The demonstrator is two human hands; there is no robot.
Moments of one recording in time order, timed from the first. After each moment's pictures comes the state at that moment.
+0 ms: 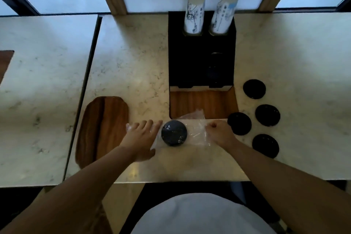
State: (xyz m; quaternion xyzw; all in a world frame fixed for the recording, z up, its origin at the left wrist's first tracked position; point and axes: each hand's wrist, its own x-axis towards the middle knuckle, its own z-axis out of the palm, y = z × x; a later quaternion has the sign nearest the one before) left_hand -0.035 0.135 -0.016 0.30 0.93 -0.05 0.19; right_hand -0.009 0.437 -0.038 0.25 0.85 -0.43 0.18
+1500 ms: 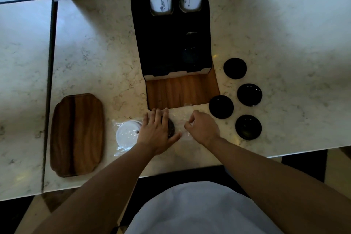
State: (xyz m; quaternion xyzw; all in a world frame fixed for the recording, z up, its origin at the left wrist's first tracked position) left_hand -0.019 0.248 -0.058 0.24 0.94 0.01 0.24; right_hand 0.012 0.438 -0.043 0.16 0.94 -0.27 0.15
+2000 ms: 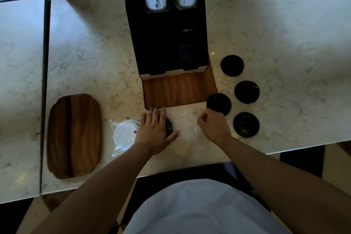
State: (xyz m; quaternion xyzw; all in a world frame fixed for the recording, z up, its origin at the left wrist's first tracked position) left_hand -0.018 0.246 -0.058 0.24 0.94 0.02 0.23; right_hand 0.023 0.475 -0.040 0.24 0.90 -0.32 0.15
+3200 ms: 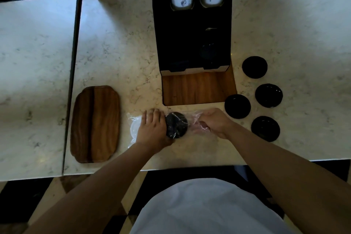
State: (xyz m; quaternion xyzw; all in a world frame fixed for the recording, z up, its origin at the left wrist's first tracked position) left_hand -0.015 0.205 -0.039 0.21 0.95 -0.05 0.25; right_hand -0.010 0.448 -0.055 0.27 0.67 -0.62 0.31
